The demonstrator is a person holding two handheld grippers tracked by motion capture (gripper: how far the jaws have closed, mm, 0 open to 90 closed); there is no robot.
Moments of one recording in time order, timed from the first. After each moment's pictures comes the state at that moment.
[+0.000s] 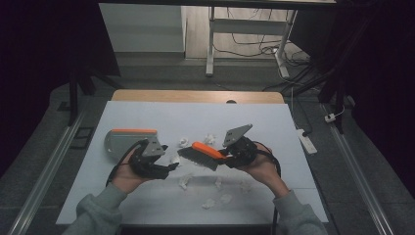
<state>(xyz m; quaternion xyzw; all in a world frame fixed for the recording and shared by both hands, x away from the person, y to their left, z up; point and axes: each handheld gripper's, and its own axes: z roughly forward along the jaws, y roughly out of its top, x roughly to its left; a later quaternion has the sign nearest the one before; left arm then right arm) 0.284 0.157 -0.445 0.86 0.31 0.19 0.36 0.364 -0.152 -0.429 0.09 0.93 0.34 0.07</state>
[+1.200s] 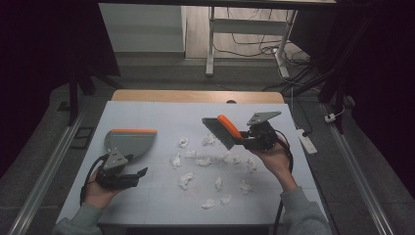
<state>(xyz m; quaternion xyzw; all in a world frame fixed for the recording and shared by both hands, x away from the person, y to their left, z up) 0.258 0.231 -0.489 0.80 0.41 0.21 0.37 0.400 -0.205 -0.418 0.25 0.88 0.39 0.12</state>
